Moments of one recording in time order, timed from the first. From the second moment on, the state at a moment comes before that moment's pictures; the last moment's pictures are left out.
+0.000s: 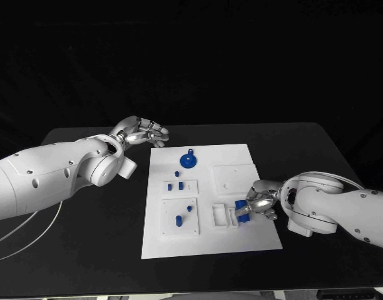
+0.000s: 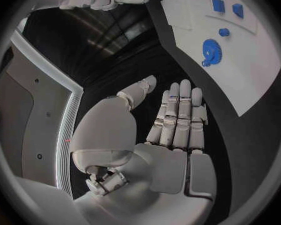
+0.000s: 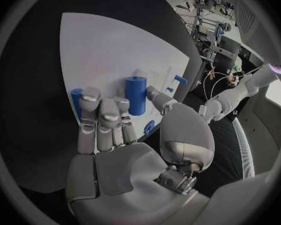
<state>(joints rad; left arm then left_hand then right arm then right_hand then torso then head) 1.27 -0.80 -0.13 1.29 -0.41 -0.26 0.24 1.11 -0.12 0.61 -0.21 0.12 0.82 0.19 0.29 0.49 1.16 0.13 0.07 0.20 0.95 0.10 0.55 0.35 0.04 0.68 0.00 0.60 1.24 1.19 -0.87 -0.18 1.64 -1.08 0.00 -0.50 0.84 -0.13 0.68 -0.03 0.05 1.00 0.09 0.30 0.64 1.13 -0.02 1.12 1.06 1.32 -0.12 1.22 1.04 0.20 1.29 -0.07 0.92 1.31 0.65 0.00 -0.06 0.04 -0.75</state>
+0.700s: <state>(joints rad) 1.27 -0.80 -0.13 1.29 -0.41 -0.26 0.24 1.11 -0.12 0.61 -0.21 0.12 0.82 0.19 0.29 0.49 1.16 0.13 0.07 0.20 0.95 0.10 0.55 0.35 0.04 0.68 0.00 0.60 1.24 1.23 -0.87 -0.18 1.69 -0.96 -0.01 -0.51 0.82 -0.15 0.69 -0.02 0.05 1.00 0.08 0.30 0.59 1.14 -0.02 1.11 1.07 1.32 -0.12 1.22 1.04 0.20 1.29 -0.06 0.93 1.31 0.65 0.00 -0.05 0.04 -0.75</state>
